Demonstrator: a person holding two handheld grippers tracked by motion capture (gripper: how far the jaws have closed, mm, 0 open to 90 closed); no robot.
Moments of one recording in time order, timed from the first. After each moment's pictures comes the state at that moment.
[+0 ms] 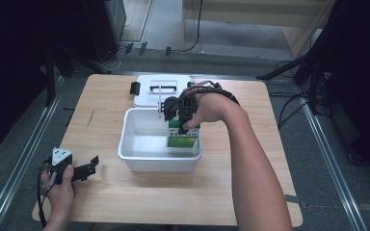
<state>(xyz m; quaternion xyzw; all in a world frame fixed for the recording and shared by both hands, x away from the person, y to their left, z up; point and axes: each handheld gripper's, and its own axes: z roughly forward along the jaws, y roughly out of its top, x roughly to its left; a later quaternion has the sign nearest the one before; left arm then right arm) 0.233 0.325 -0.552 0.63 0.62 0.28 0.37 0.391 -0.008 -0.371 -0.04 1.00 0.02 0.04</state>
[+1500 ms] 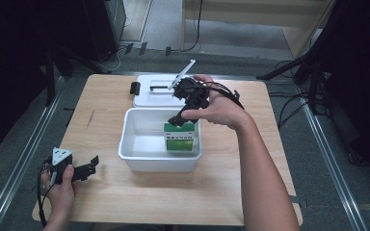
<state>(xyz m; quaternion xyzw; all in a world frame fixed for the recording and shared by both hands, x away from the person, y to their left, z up) 0.234 0.325 -0.552 0.63 0.62 0.28 0.37 0.396 -0.046 -0.338 0.20 0.94 0.27 0.07</state>
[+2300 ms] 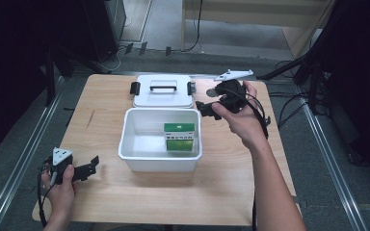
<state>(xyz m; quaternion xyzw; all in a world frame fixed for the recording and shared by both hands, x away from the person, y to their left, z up) 0.234 0.324 -0.553 0.63 0.62 0.28 0.36 0.378 -0.134 -0.348 0.39 0.81 0.39 0.21</state>
